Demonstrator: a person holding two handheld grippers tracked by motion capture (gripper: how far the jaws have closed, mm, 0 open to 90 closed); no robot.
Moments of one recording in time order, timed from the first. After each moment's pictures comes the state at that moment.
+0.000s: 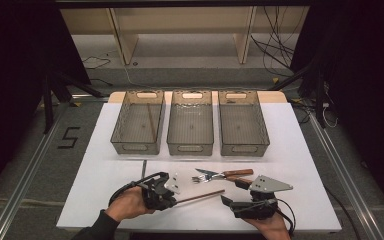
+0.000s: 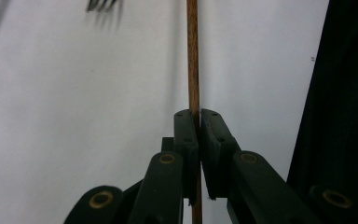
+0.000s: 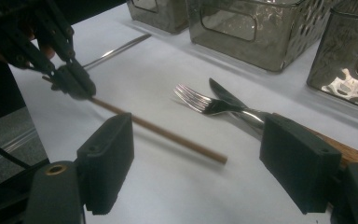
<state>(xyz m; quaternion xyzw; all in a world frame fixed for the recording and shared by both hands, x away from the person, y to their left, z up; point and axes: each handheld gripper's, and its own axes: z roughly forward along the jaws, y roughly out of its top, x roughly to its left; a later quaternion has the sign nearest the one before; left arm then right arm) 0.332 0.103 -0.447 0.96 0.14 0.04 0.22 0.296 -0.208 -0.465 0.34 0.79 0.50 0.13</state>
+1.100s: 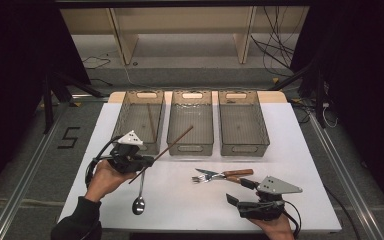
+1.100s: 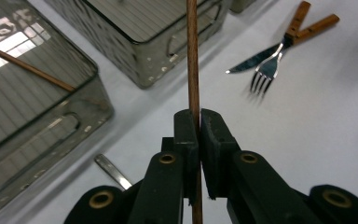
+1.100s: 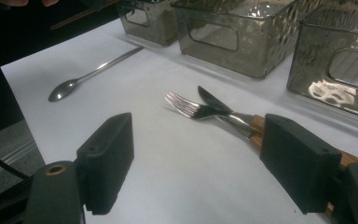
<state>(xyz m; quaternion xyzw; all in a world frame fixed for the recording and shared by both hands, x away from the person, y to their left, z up) 0.387 0.183 -0.395 0.85 0.36 0.10 0.36 0.291 -0.223 -0.463 0.35 0.77 0.51 0.14</state>
